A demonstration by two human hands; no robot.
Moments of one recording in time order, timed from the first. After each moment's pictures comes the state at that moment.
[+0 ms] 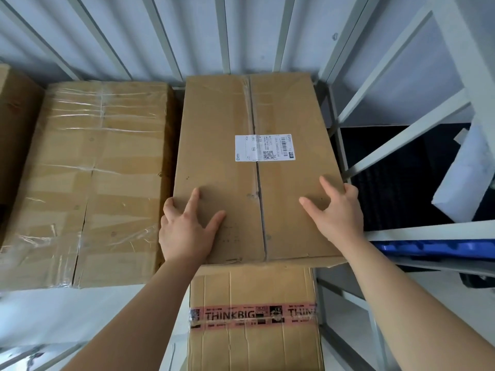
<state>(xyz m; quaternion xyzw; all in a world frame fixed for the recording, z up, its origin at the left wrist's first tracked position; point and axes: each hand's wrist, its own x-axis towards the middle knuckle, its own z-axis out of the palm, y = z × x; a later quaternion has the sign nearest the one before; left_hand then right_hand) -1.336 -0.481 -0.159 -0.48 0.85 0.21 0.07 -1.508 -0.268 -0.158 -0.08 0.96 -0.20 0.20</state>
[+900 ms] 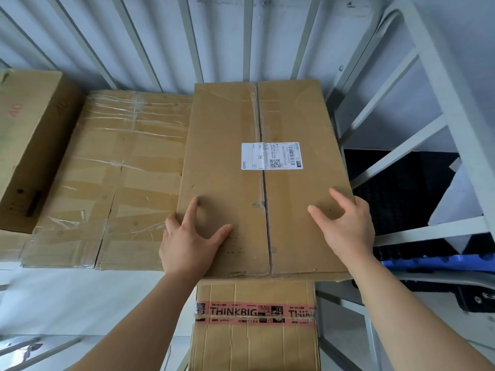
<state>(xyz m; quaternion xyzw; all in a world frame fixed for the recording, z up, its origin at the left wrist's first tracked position) -1.286 -0.468 -0.116 -0.51 0.82 0.27 0.04 -1.469 -0.264 -0.102 -0.05 0.95 -0.27 0.14</state>
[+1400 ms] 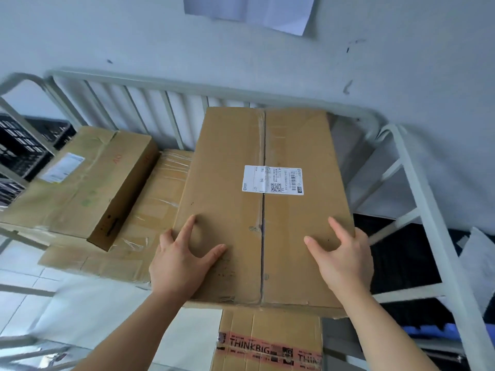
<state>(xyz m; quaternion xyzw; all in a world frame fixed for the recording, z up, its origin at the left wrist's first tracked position) -1.224 -0.520 0.027 -0.52 0.82 0.23 -0.04 -1.422 -0.321 0.045 -0.13 0.95 -0.28 0.09</state>
